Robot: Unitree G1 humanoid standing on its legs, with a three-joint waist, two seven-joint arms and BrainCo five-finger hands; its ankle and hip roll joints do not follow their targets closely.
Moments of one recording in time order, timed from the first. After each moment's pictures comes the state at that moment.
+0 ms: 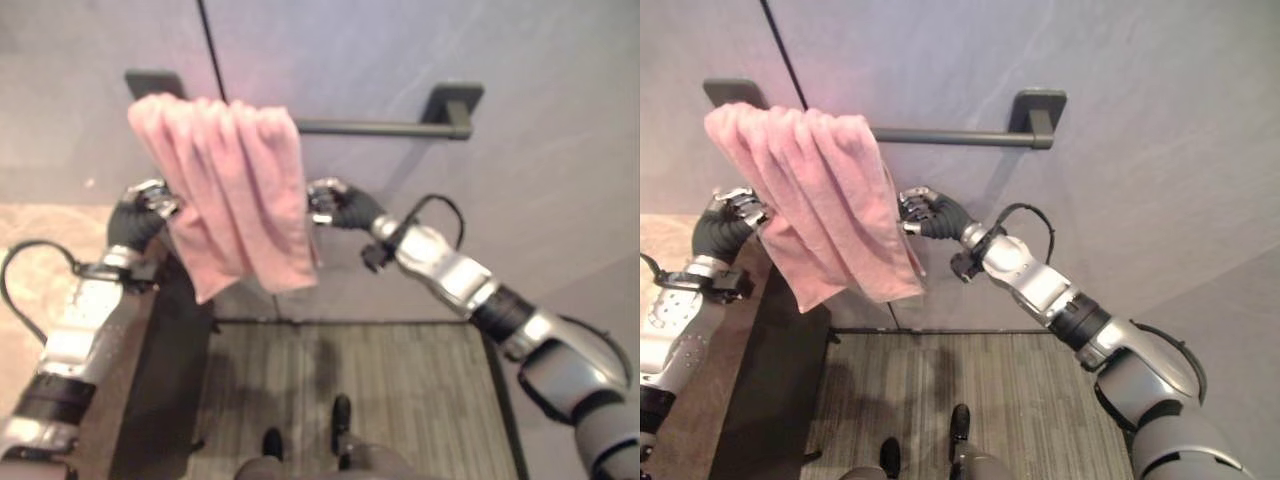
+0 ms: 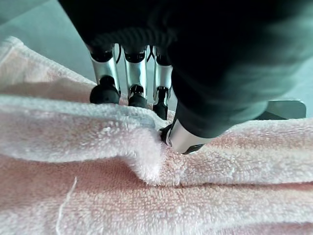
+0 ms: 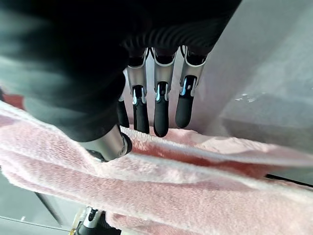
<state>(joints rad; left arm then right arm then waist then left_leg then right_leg) -0.23 0.85 -0.09 0.10 -0.77 -0.21 0.05 -0.89 -0.56 0.78 0.21 0.51 -0.04 0.02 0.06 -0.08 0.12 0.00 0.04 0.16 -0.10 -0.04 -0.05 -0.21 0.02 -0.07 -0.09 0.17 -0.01</state>
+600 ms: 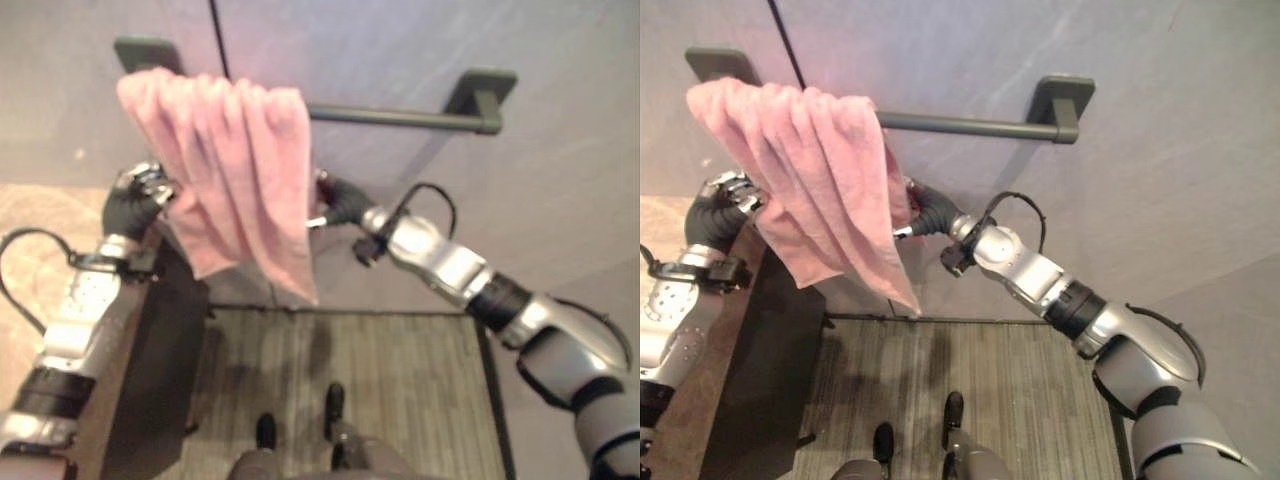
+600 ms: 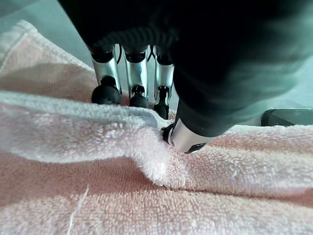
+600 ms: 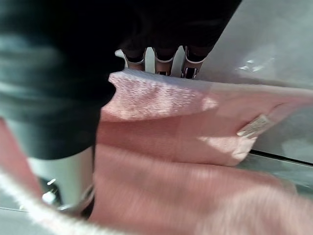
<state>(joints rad) -0.26 0.86 -0.10 0.09 -0.77 -0.22 0.06 -0.95 -0.58 0.83 0.21 0.63 -0.03 0.05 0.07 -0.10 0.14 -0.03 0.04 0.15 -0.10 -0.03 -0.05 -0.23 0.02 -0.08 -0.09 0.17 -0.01</state>
